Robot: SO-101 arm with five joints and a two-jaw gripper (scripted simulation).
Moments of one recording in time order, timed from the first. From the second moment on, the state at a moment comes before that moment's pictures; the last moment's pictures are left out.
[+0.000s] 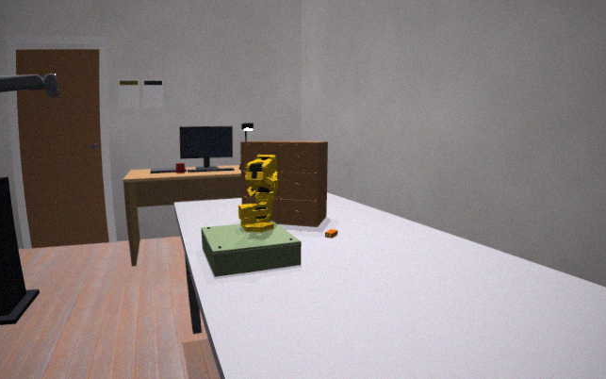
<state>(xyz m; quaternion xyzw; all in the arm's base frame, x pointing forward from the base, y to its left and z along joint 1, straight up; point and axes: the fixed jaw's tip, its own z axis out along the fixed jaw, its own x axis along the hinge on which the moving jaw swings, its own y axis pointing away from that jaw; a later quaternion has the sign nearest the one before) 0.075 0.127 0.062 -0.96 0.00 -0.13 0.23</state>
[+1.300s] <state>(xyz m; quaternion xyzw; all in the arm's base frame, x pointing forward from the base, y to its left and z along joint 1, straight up) 0.076 0.131 0.065 -0.87 -0.41 -0.21 0.16</state>
